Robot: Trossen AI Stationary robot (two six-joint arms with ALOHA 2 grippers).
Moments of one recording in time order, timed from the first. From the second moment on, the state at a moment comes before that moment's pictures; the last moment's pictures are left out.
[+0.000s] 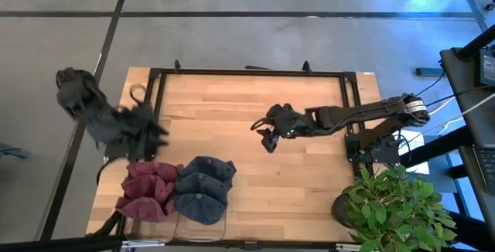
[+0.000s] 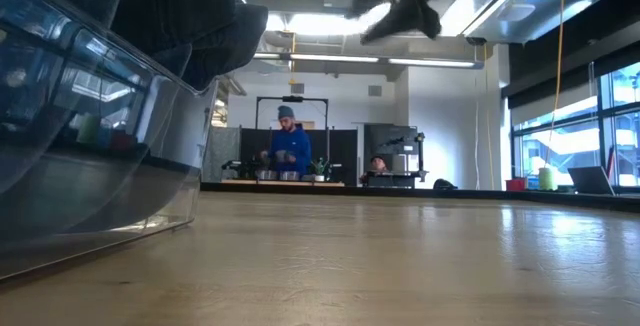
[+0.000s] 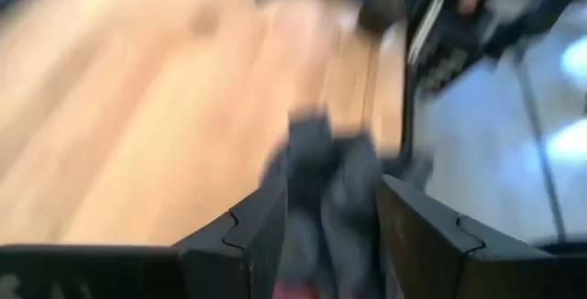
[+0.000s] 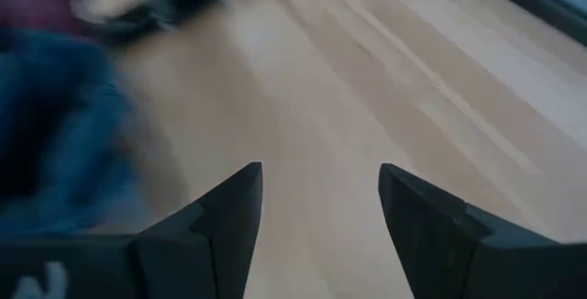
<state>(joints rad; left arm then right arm) -0.73 0.97 1.52 -1.34 -0.48 -0.92 0.12 1.49 1.21 -0.44 0.33 0.57</state>
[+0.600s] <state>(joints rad) -0.49 0.66 1.12 -0.67 -0.68 -0.31 0.15 1.09 0.91 -0.19 0.24 0.34</state>
